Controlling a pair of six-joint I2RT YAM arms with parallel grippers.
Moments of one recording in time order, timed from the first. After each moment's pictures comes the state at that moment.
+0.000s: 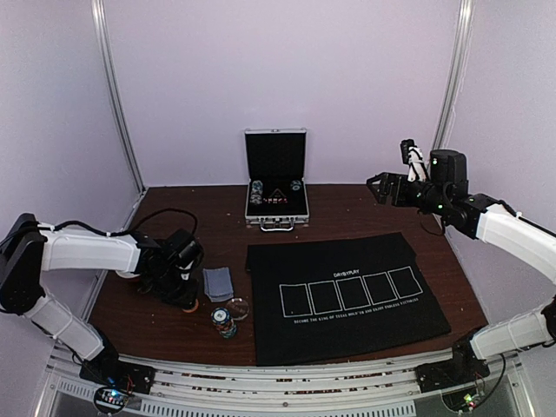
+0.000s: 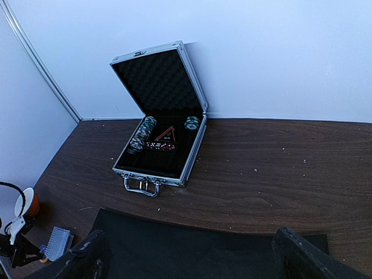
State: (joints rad) left arm -0.69 1.47 0.77 -0.65 -0.13 -0.52; right arm 0.36 1.22 0.97 -0.09 -0.09 0.28
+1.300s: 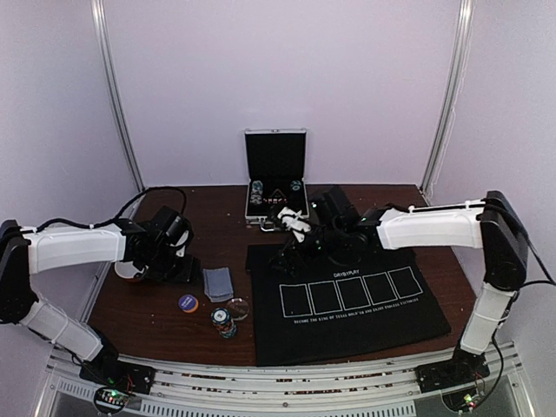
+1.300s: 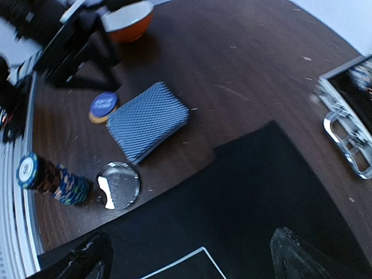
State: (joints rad) left arm -0.59 1.39 0.83 -0.57 -0.09 -0.45; right arm 0.84 1.77 1.23 -0.13 -0.26 -0.06
